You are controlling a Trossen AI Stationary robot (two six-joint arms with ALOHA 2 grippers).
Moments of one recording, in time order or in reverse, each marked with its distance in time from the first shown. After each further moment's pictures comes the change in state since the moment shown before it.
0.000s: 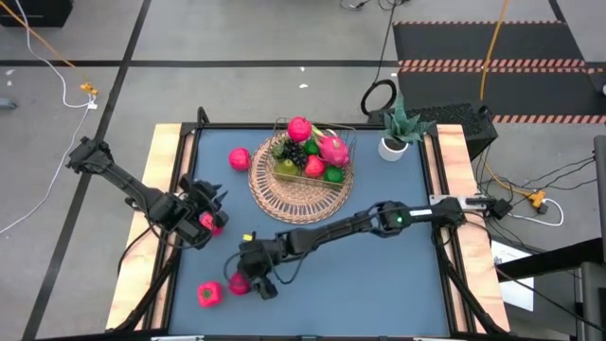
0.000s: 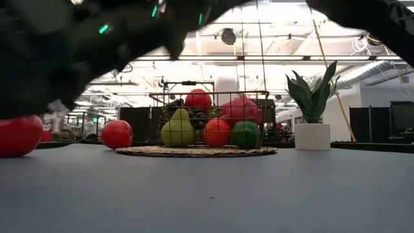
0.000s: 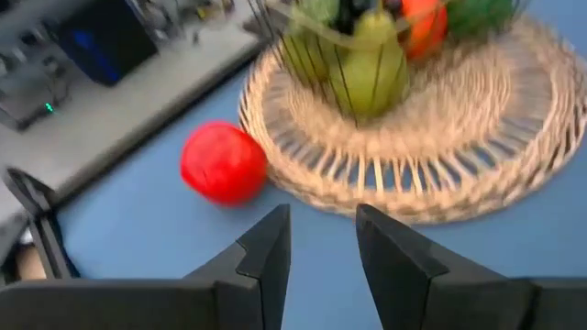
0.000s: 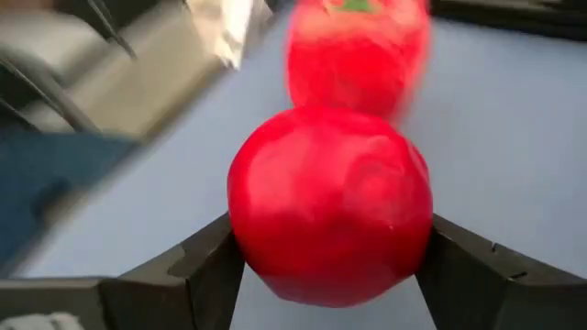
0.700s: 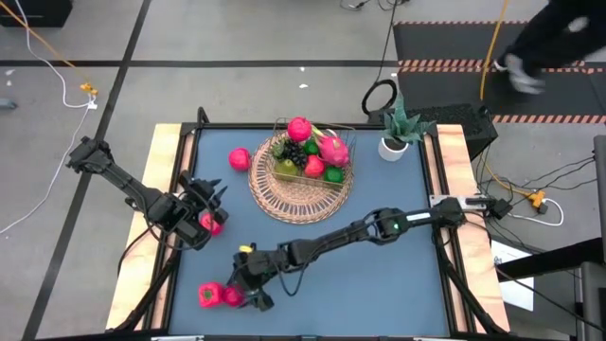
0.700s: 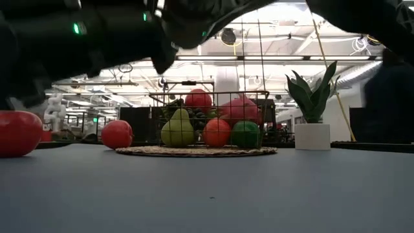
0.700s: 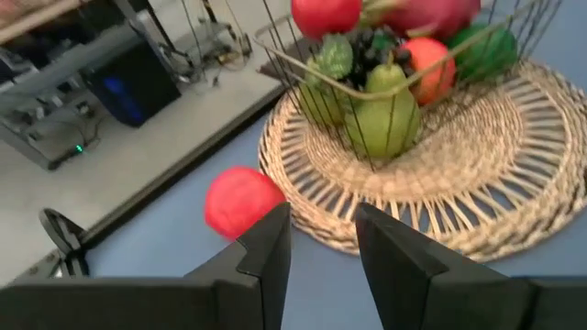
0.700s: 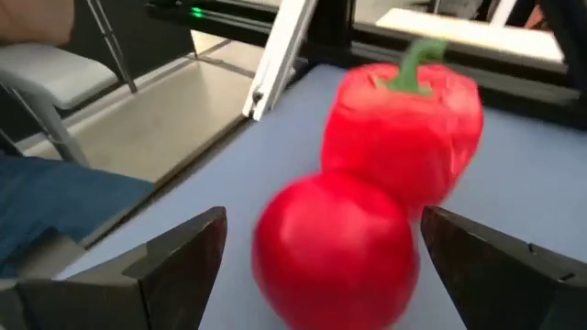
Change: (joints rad) left arm -0.010 -0.002 0.008 -0.015 -0.142 0.017; right arm 0.039 0.073 0.002 0.267 0.027 -0.025
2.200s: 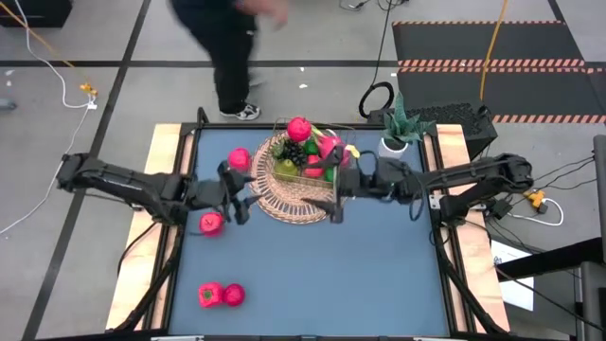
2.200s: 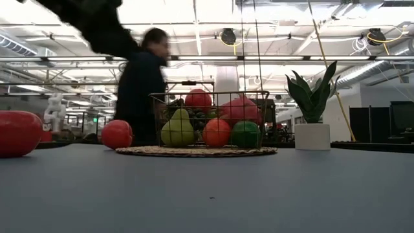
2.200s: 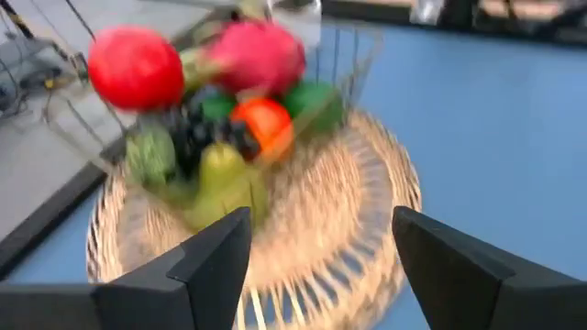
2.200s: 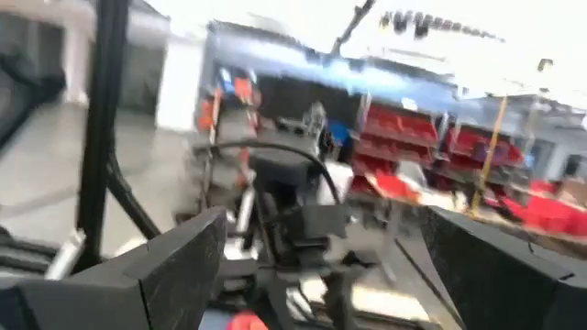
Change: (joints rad) left arm 0.406 -0.024 -0.027 0.853 0.569 0.907; right arm -0.220 -1.266 -1.224 0.551 0.324 -0.160
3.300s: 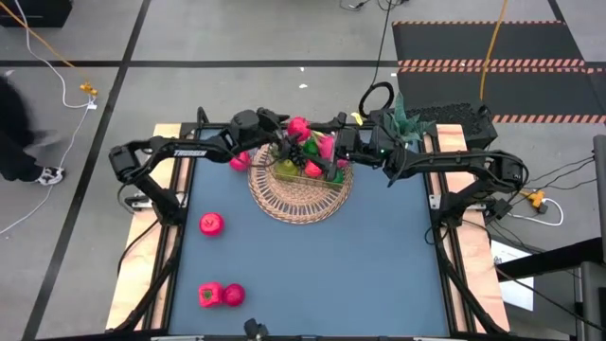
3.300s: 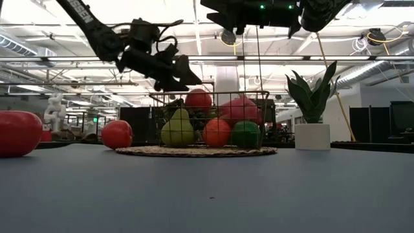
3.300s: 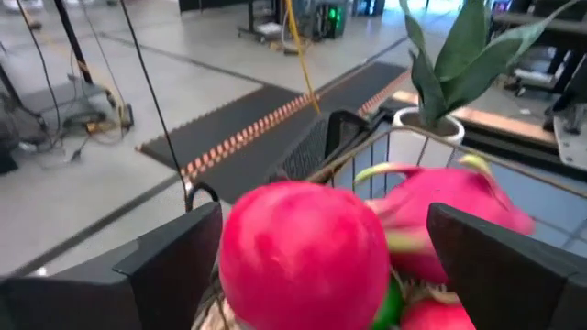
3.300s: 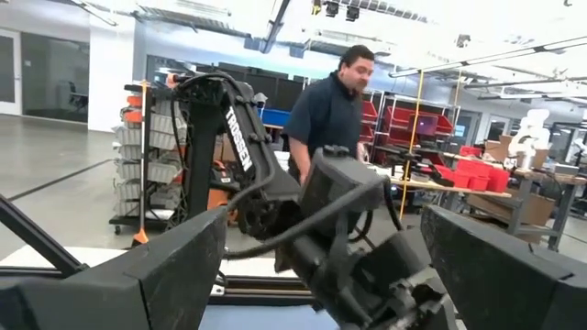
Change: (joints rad) left arm 0.743 0.644 0.158 0.857 0.566 0.247; right arm -0.334 0.066 -0.062 0.138 -0.149 0.105
